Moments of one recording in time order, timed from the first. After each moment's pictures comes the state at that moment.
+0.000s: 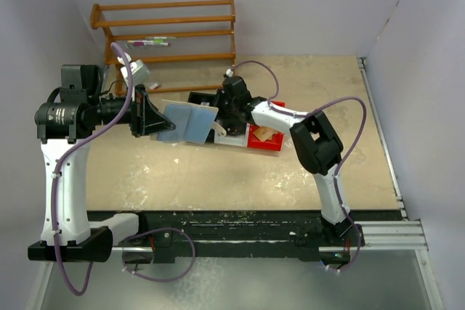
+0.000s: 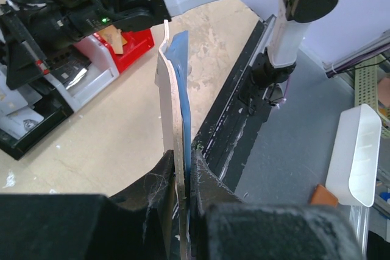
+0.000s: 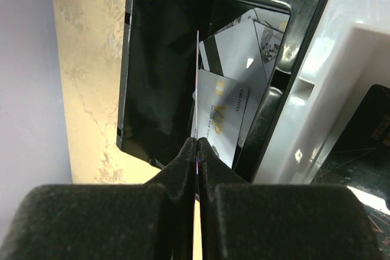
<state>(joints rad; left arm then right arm) 0.01 1.17 1.69 -1.33 1.10 0.30 0.67 2.16 1.59 -0.06 -0.17 0.84</state>
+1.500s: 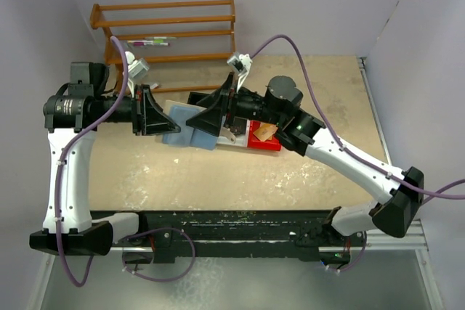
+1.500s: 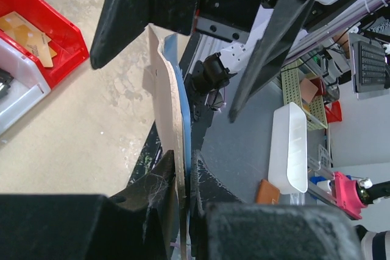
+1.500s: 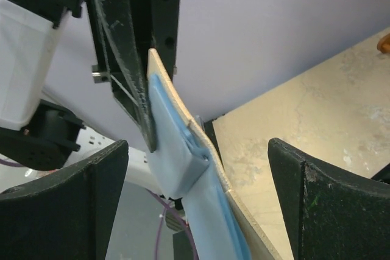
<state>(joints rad) 0.01 1.21 1.66 -1.34 1.34 0.27 0.85 1.37 1.32 0.18 -0.49 0.59</state>
